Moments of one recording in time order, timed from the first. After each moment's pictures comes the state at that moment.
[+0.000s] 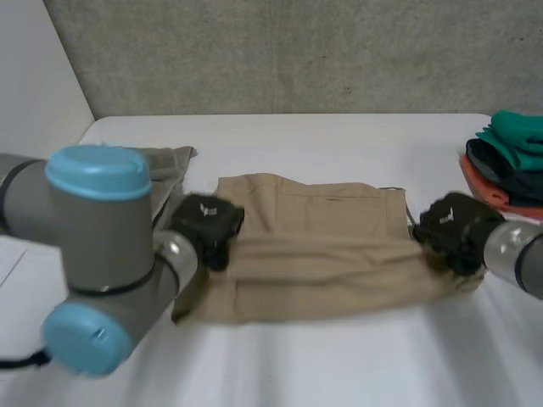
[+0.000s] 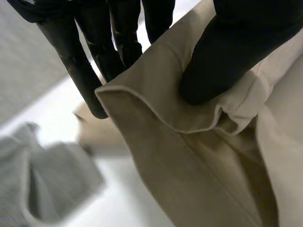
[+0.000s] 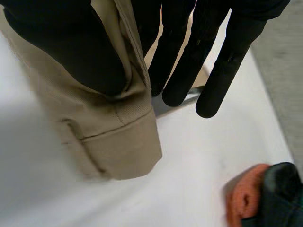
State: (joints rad) left arm 4.11 -2.04 -1.40 3.04 -1.63 3.46; right arm 1.74 -1.28 1.56 0.30 1.31 2.13; left_hand 1.11 1.20 1.20 1.20 1.00; right_hand 1.11 1.18 1.19 1.20 1.01
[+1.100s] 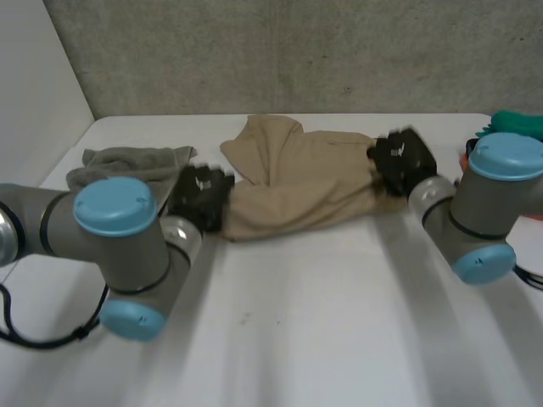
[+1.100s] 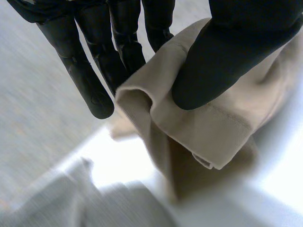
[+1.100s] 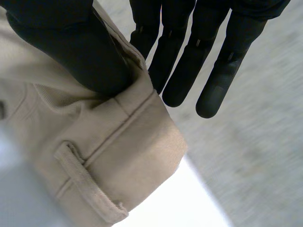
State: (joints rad) left arm 4.17 -2.18 -1.46 3.48 -1.62 3.49; right arm 1.88 -0.85 1.23 -0.28 1.36 2.51; left_hand 1.11 1.20 1.20 1.20 1.00; right_hand 1.11 1.18 1.19 1.20 1.03
